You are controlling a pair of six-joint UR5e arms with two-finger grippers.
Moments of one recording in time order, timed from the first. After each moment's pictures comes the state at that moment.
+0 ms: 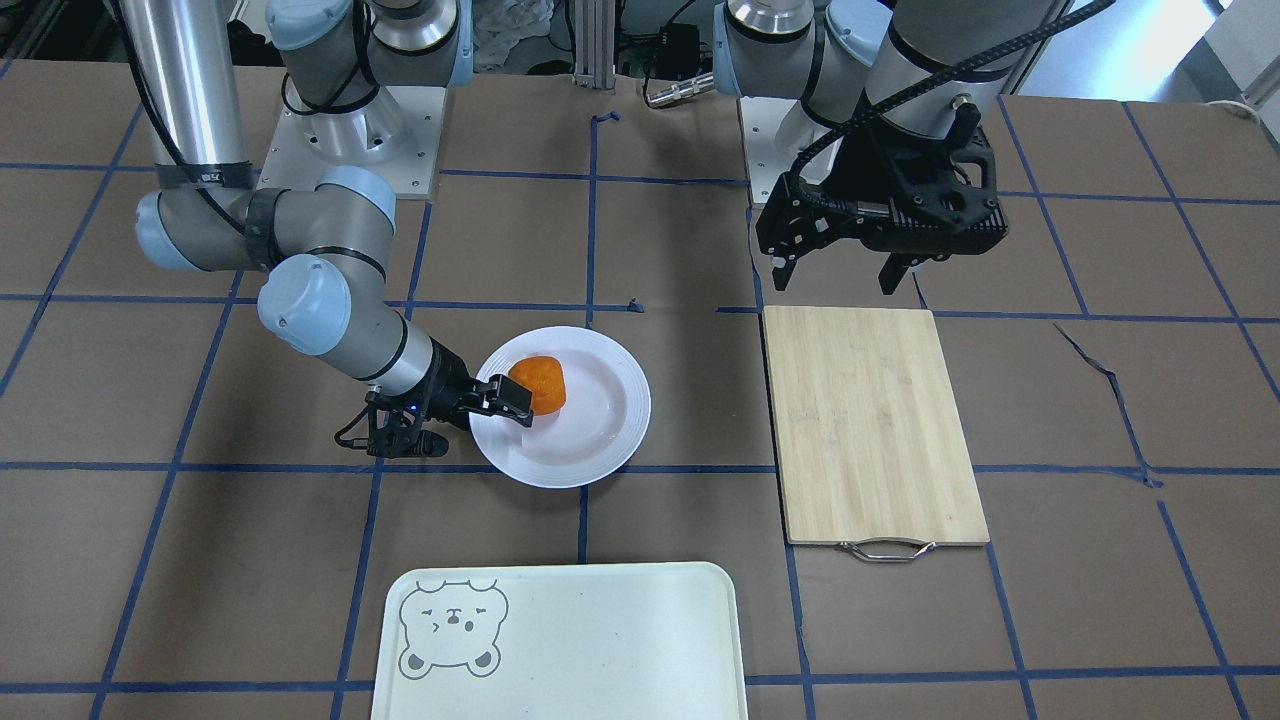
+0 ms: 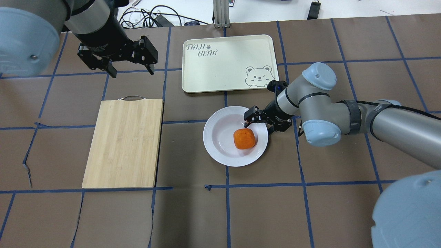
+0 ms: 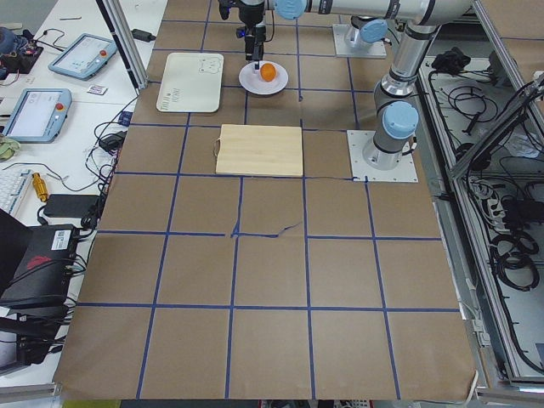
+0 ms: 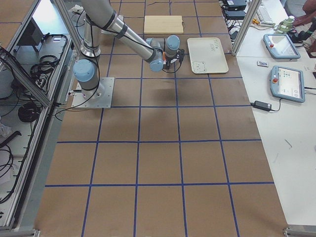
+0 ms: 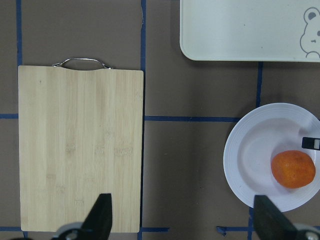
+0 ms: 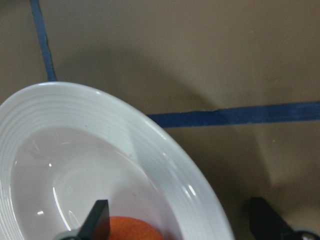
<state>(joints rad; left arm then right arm) -1.62 -1.61 -1.53 -1.52 1.54 -0.08 1.60 -1.18 2.05 -2.42 -1.12 0.16</state>
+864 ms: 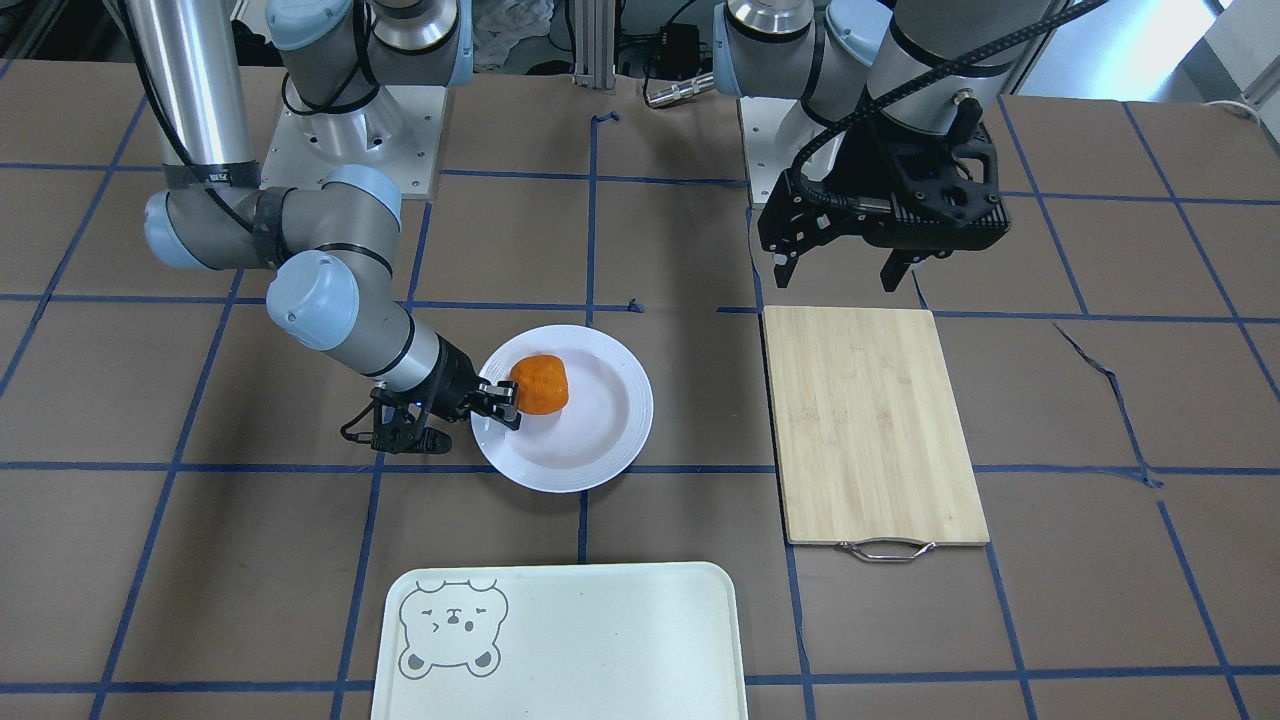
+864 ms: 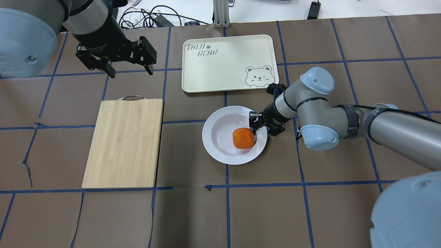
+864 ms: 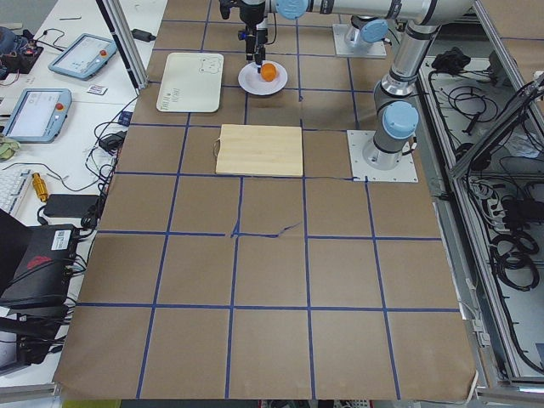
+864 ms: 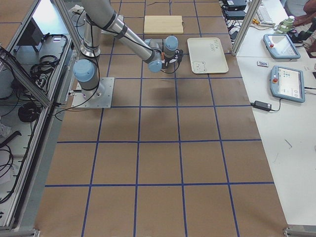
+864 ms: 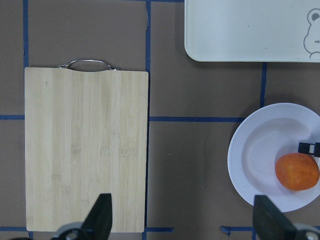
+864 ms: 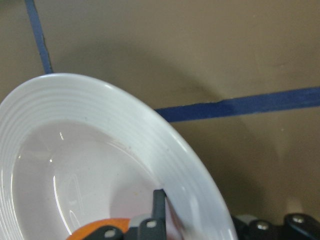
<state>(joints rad) -1.62 -1.60 -1.53 -1.52 1.54 -0.08 1.61 -1.19 2.06 -2.44 -1.11 0.23</state>
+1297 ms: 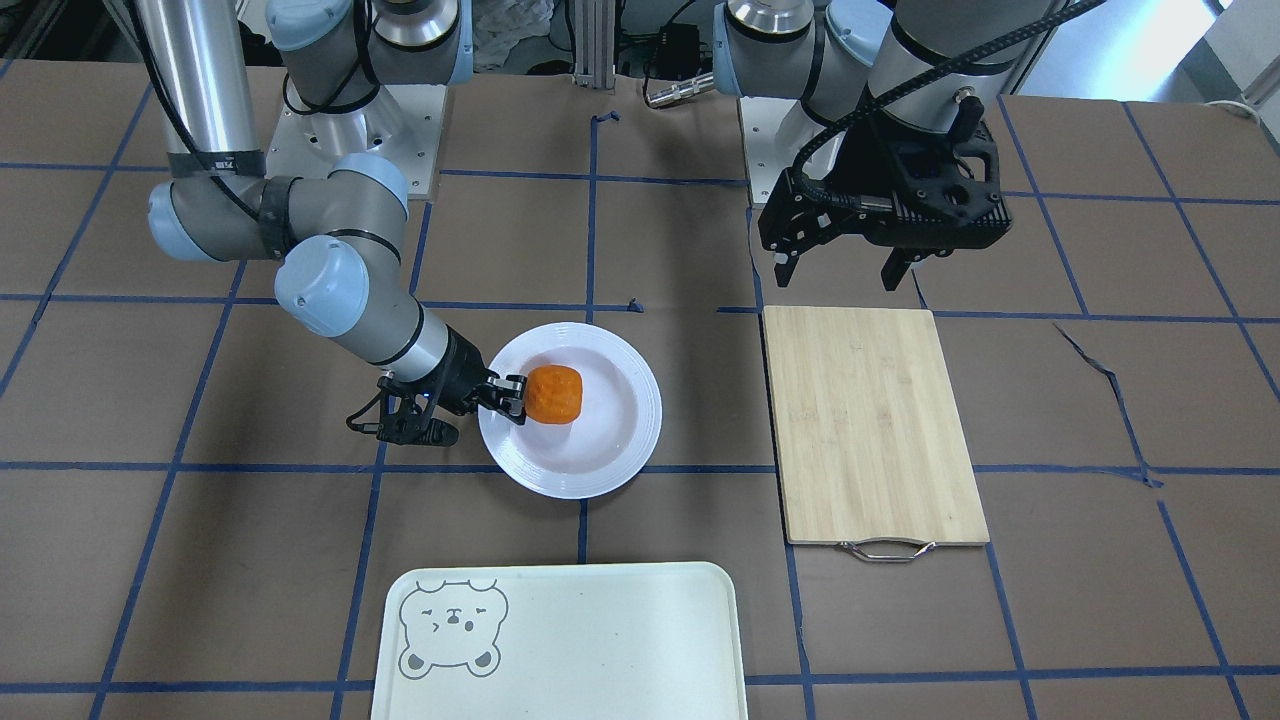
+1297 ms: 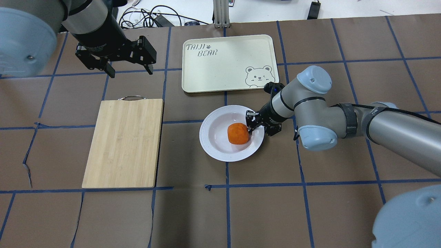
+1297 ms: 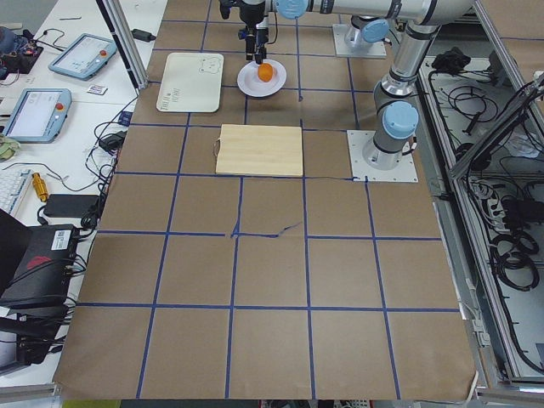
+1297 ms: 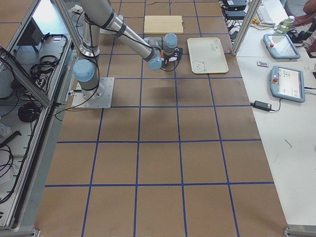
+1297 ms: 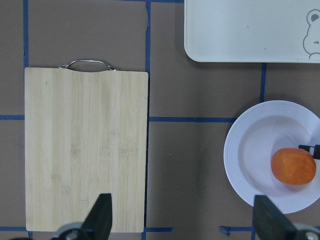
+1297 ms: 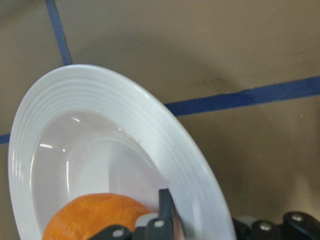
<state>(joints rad) -1.62 -1.60 -1.52 -1.52 1.54 -0.08 1.63 -1.22 2.05 -2.43 -1.11 0.28</state>
